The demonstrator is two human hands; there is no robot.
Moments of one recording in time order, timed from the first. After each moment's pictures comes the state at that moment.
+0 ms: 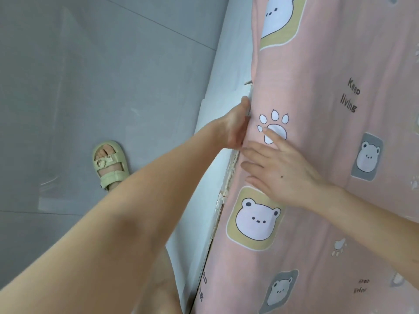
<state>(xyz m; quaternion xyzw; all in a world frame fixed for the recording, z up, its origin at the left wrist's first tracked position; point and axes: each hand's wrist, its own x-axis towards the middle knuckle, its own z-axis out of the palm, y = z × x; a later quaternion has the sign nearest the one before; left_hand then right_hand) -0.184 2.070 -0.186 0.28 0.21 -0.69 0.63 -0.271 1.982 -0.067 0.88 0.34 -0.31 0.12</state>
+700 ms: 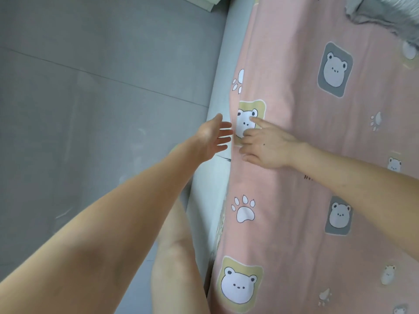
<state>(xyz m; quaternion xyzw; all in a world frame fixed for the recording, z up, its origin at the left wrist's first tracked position) -0.026 2.071 -0.152 0.43 0.29 -0.55 0.65 -0.058 1.919 -0.080 0.81 0.35 -0.42 0.20</state>
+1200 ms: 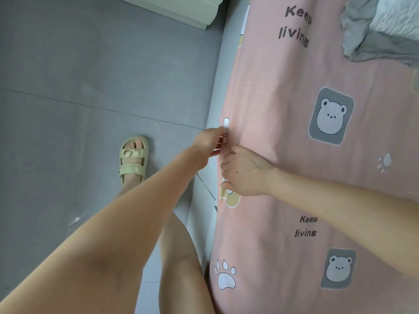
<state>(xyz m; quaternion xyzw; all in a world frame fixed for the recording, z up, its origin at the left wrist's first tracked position) 0.076 1.997 -0.179 0.54 0.28 -0.53 0.59 0.025 1.900 -0.105 0.79 0.40 -0.43 0.15</state>
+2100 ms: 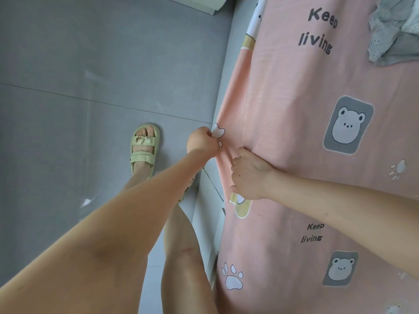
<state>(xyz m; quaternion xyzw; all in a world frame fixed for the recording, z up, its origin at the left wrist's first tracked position) 0.097 2.018 -0.200 0.73 0.22 -0.49 0.42 0.055 1.919 -0.107 0.67 0.45 -0.53 0.27</state>
